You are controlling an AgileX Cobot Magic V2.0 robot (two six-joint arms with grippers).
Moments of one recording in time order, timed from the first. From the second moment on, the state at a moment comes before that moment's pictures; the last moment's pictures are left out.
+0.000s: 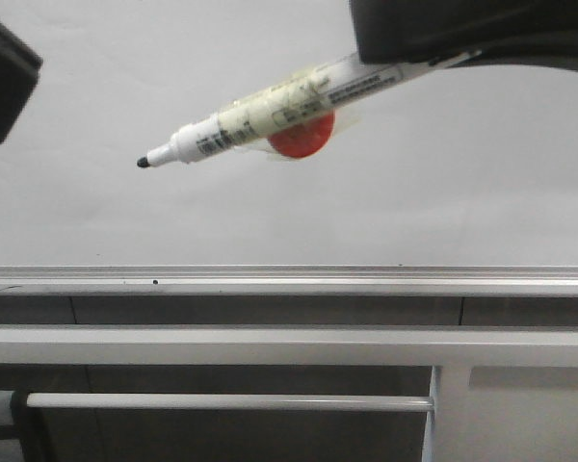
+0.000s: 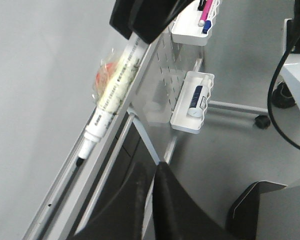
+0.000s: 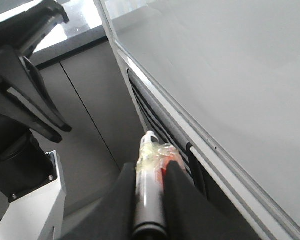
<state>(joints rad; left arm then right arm) -1.02 0.79 -0.65 -0.16 0.53 0.42 0.36 0.96 -0.50 1.62 0.73 -1.68</state>
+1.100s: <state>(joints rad) -0.73 0.34 -0.26 -0.18 0.07 0.26 0.36 0.46 -0.23 1.56 0.66 -1.68</state>
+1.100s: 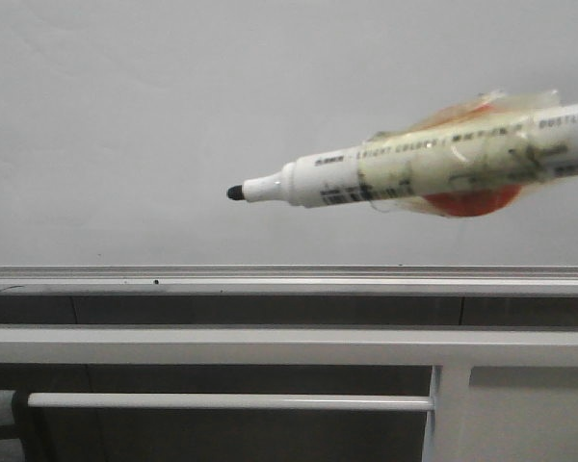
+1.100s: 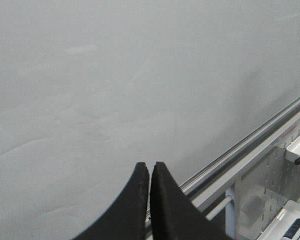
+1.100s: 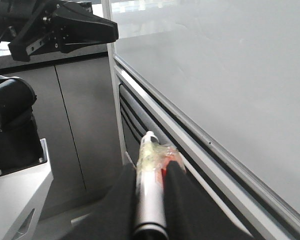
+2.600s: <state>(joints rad) -0.71 0.34 -0.25 -0.13 0.06 0.26 0.36 0.66 -0.26 1.79 0.55 -1.94</state>
